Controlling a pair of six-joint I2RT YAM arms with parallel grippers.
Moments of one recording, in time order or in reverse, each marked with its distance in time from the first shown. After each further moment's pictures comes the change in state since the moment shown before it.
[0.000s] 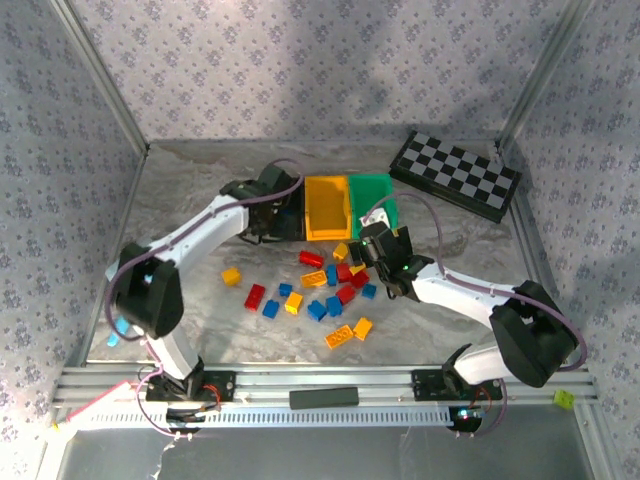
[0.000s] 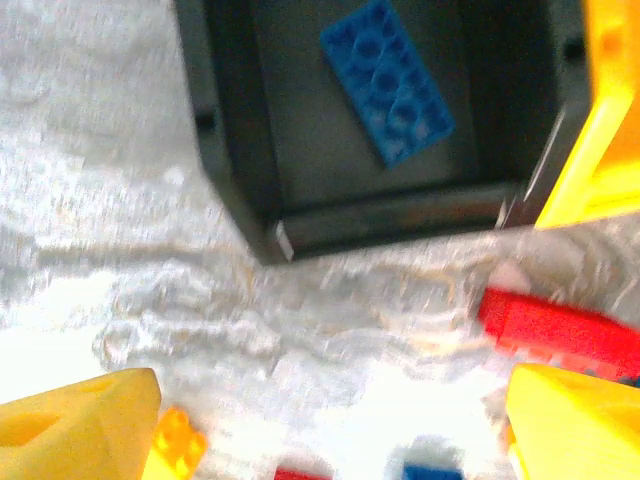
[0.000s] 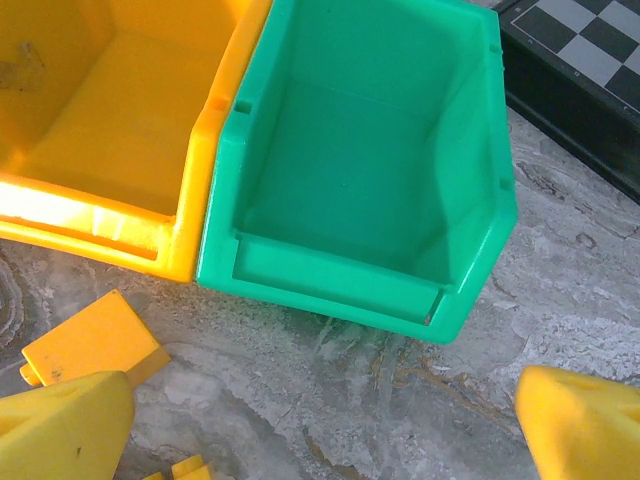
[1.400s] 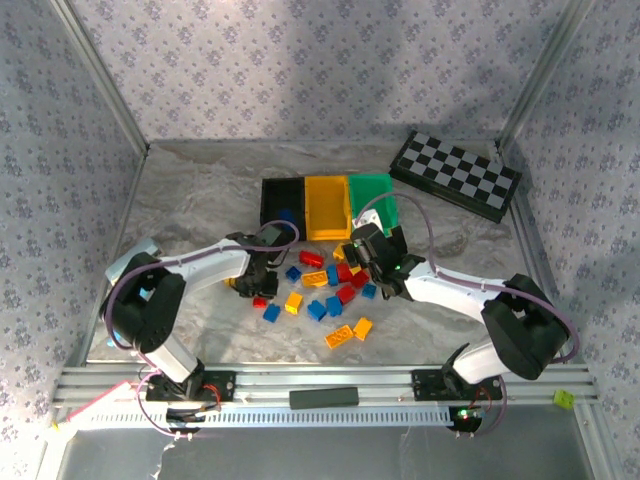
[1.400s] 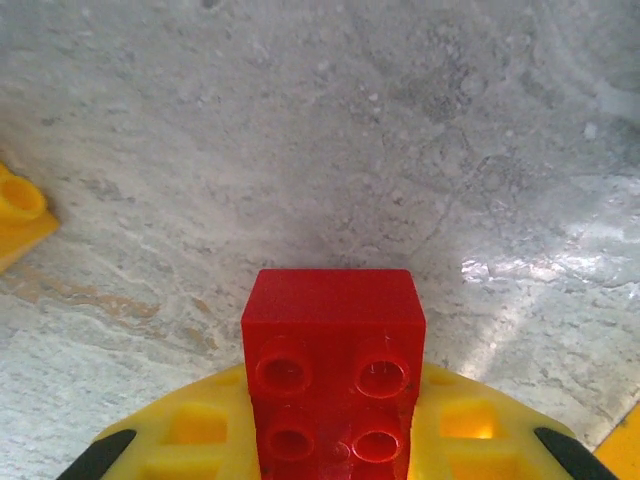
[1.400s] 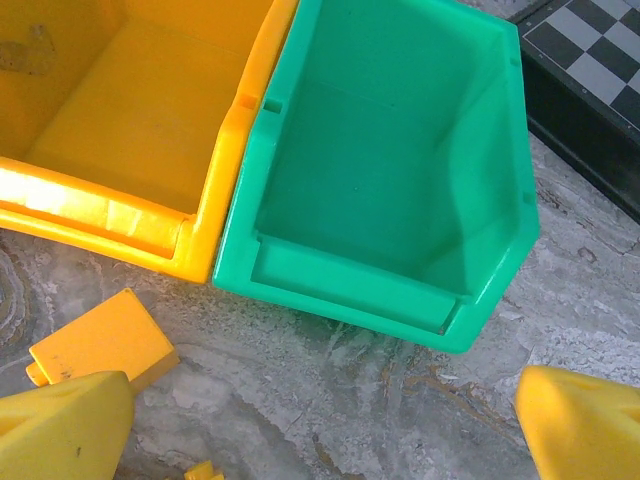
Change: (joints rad) left arm -0.079 -0.066 -0.453 0.124 0.108 -0.156; right arm 0.042 0.050 0.029 0.000 0.053 -0.023
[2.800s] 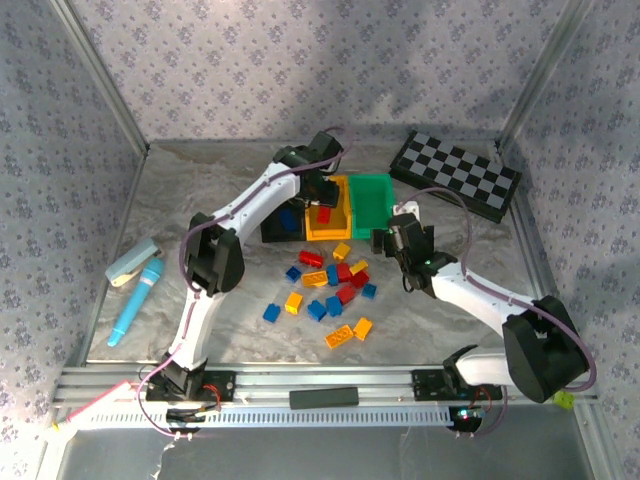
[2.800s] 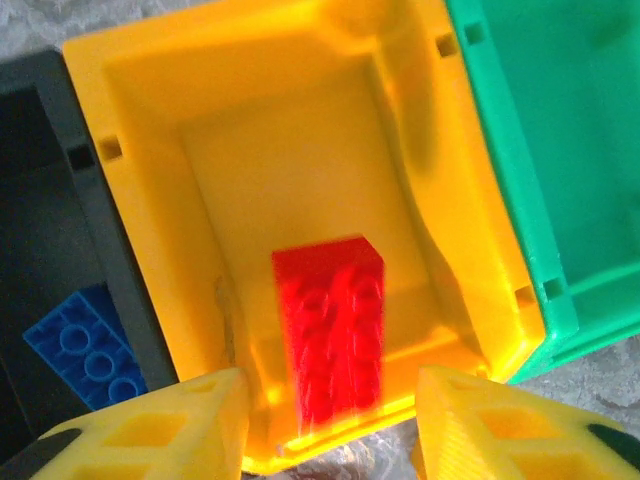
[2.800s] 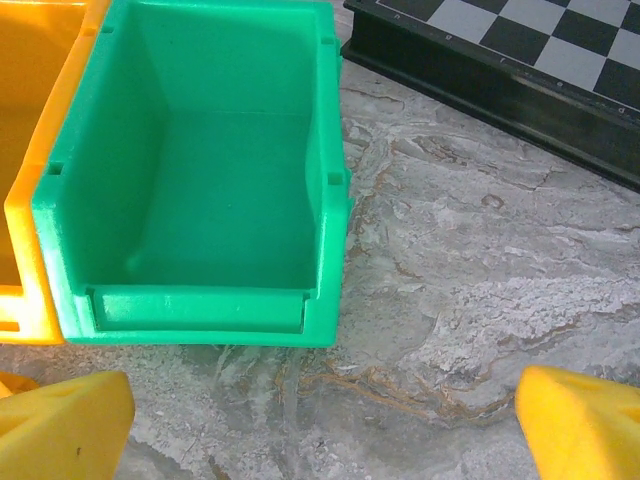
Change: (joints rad) left arm -0.005 0.631 1.250 -0.252 0.022 0.194; right arm -0.229 -0.142 -0.070 -0.008 -0.127 0.119
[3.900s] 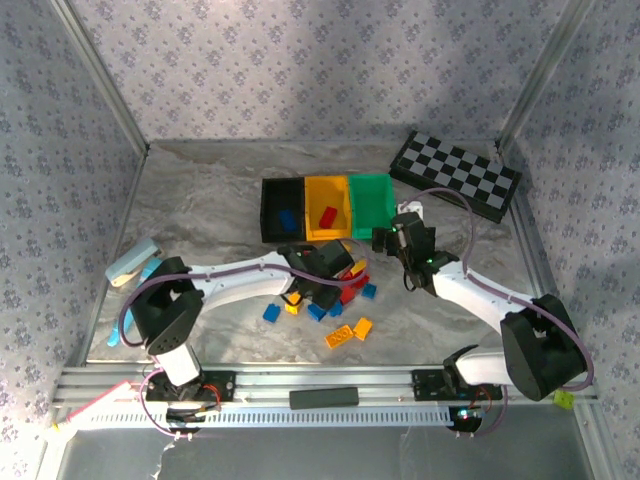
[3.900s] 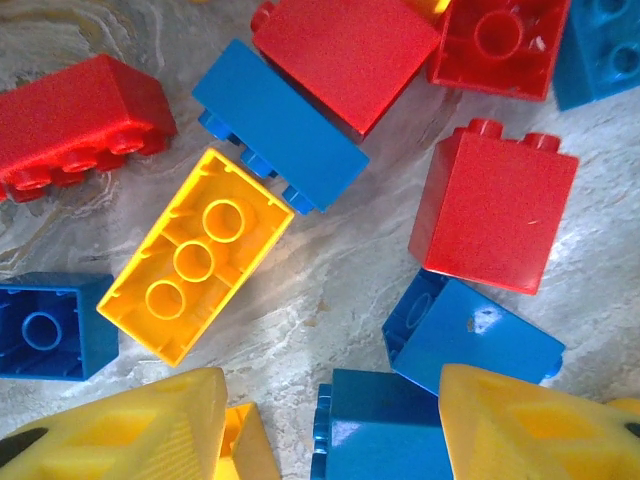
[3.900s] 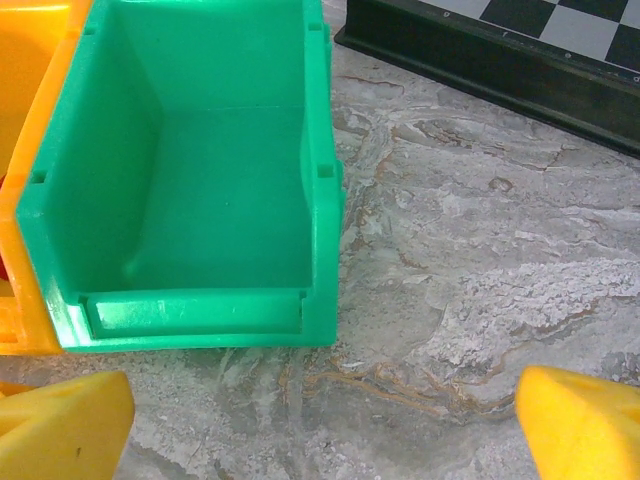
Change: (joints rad) left arm -0.396 -0.522 -0.999 0.350 -0.100 0.061; right arm -0.034 0.010 -0.004 0.008 -0.047 0.047
